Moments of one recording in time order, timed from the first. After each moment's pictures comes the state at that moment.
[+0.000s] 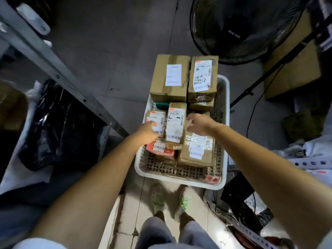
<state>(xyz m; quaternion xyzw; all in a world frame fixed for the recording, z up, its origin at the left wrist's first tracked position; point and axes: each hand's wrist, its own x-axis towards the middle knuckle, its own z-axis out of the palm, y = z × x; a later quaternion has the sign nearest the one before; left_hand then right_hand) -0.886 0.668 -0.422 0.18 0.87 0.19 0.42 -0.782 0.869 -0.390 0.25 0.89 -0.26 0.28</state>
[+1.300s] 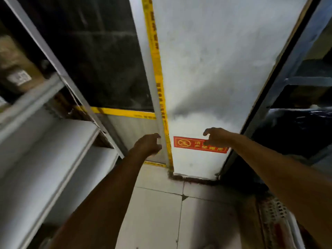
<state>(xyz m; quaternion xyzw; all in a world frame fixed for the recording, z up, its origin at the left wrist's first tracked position) -0.284 0.228 -0.258 -0.46 0.85 0.22 0.08 -0.524 0.370 -0.234 -0.50 0.82 0.02 0.27</state>
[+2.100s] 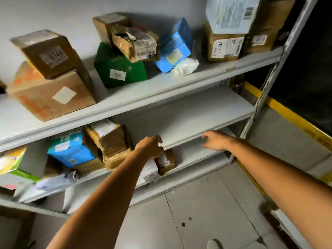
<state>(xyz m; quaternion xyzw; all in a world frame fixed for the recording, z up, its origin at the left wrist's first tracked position) 0.250 0.360 -0.248 -0.82 0.54 0.21 -0.02 0.008 0.235 -0.241 -0.82 0.49 0.10 0.29</state>
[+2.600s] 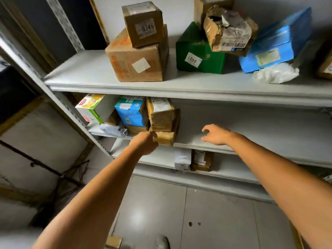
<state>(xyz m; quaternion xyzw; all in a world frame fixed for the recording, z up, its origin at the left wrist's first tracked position) 0.308 0.486 -0.236 -0.94 0.28 0.18 -0.08 0.177 0.228 -0.240 -0.92 0.25 0.15 0.26</state>
